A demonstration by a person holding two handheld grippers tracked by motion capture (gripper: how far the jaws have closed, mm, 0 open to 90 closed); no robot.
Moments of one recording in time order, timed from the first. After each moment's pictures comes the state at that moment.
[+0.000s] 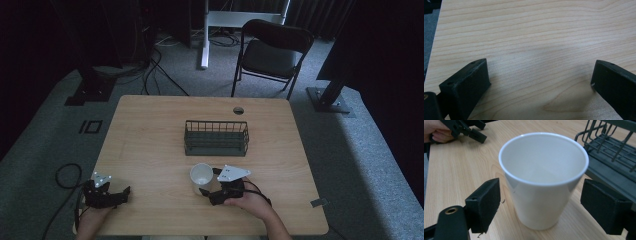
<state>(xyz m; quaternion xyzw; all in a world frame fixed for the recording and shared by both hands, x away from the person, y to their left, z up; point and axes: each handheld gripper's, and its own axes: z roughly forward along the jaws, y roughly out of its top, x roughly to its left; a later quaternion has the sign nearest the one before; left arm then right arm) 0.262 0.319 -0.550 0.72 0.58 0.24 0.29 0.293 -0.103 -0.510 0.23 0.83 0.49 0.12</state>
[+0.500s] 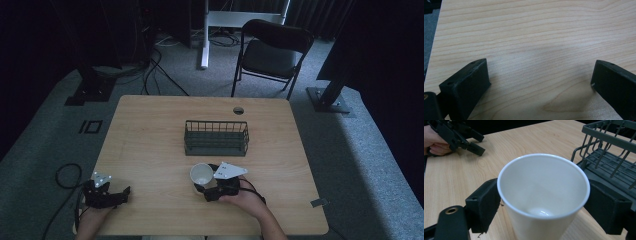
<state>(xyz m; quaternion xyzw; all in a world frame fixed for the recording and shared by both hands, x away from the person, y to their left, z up) 0.262 0.319 -0.550 0.72 0.58 0.24 0.29 0.298 -0.090 -0.505 0.23 0.82 0.51 0.14</state>
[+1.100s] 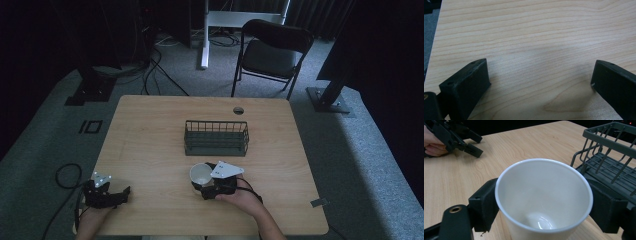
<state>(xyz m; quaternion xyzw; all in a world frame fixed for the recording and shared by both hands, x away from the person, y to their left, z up) 0.262 0.319 -0.550 0.72 0.58 0.24 0.29 0.301 -0.083 -0.505 0.22 0.81 0.51 0.15</state>
